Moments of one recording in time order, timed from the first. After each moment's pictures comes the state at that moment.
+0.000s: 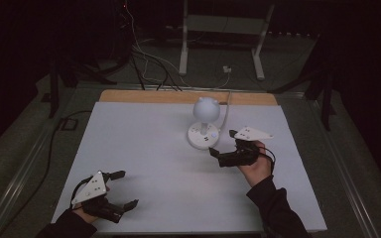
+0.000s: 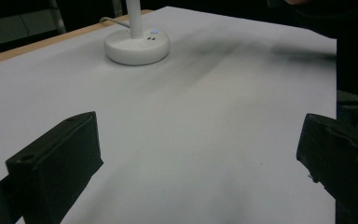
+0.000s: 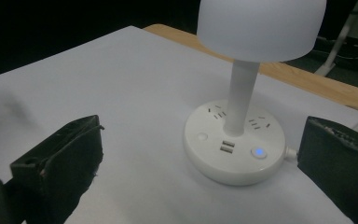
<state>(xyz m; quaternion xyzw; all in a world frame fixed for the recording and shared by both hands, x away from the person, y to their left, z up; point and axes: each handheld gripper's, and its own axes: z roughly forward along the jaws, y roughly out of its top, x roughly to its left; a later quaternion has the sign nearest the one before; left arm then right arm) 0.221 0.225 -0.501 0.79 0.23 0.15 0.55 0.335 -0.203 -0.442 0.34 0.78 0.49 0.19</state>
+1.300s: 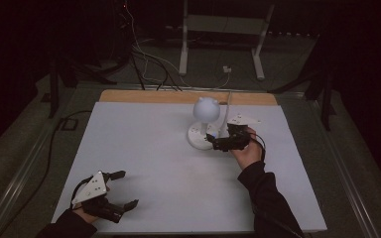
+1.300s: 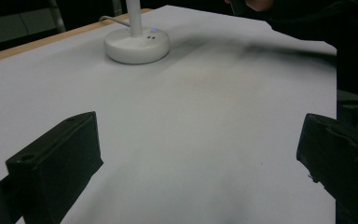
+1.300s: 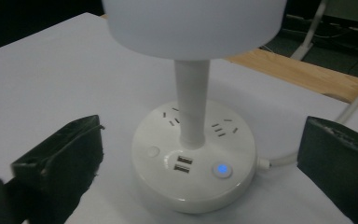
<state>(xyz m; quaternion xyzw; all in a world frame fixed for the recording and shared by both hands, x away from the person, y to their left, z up) 0.221 0.224 -0.502 0.79 0.23 0.15 0.55 0.394 -0.195 -0.463 0.39 0.77 0.46 0.21</state>
